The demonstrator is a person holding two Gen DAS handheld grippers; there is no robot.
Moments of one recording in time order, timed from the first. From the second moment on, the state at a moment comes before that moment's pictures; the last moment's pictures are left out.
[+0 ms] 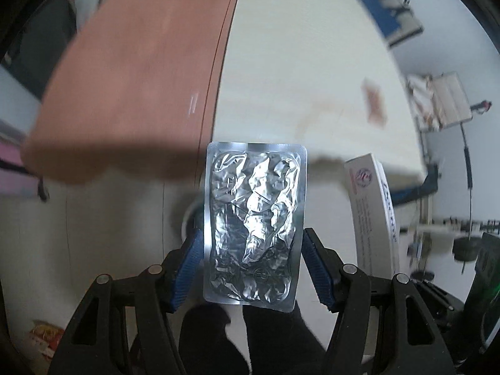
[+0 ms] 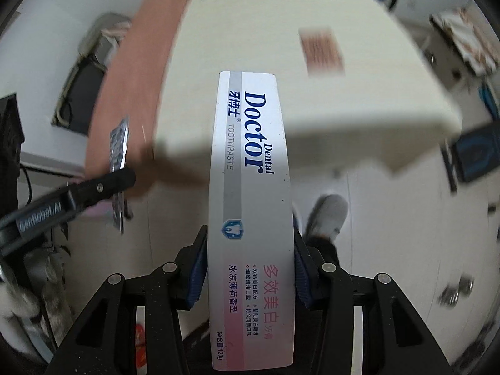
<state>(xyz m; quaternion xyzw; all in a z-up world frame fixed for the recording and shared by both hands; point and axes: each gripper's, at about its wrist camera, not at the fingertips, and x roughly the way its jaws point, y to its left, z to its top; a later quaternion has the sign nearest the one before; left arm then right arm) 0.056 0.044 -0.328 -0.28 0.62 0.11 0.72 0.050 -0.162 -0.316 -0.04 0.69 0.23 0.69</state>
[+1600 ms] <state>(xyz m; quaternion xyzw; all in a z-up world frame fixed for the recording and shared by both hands) -0.056 -0.030 -0.404 -0.22 0.66 0.19 0.70 -0.020 -0.206 -0.420 -0.12 0.68 0.20 0.70</state>
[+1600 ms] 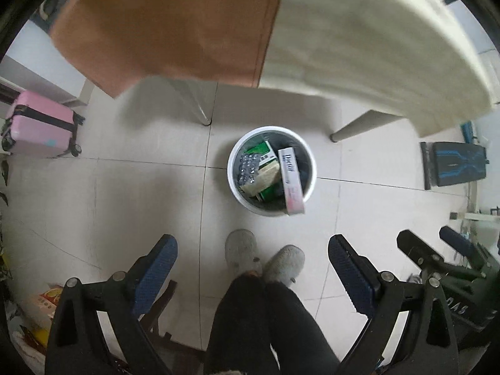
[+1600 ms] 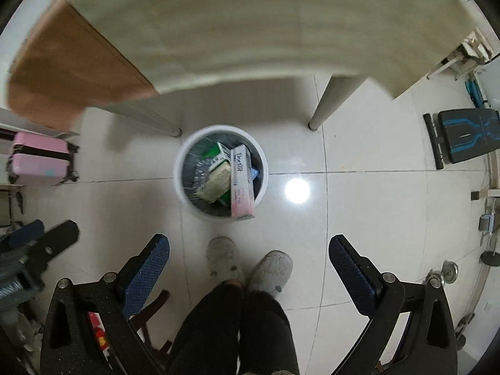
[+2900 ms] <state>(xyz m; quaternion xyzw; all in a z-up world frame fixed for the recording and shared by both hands) -0.156 -0.080 -0.105 -0.27 0.50 0.09 0.81 -0.129 -0.279 -0.021 -0.04 0.60 0.34 0.72</state>
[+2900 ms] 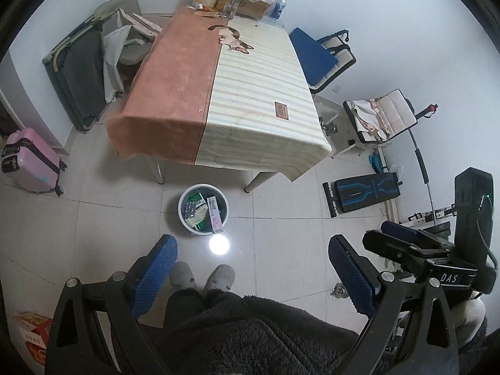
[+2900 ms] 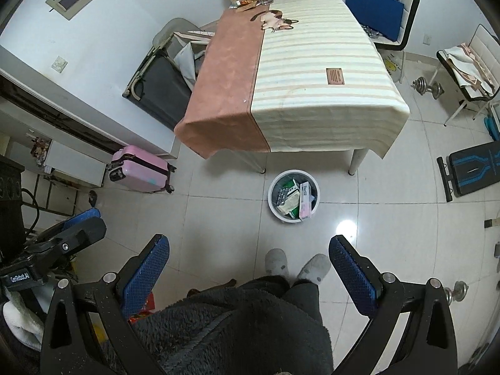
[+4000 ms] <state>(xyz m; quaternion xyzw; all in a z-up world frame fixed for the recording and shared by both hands) -0.149 -0.096 -0.089 -0.26 0.51 0.06 0.82 -0.122 -0.289 0.001 -0.04 0.60 0.33 0.72</state>
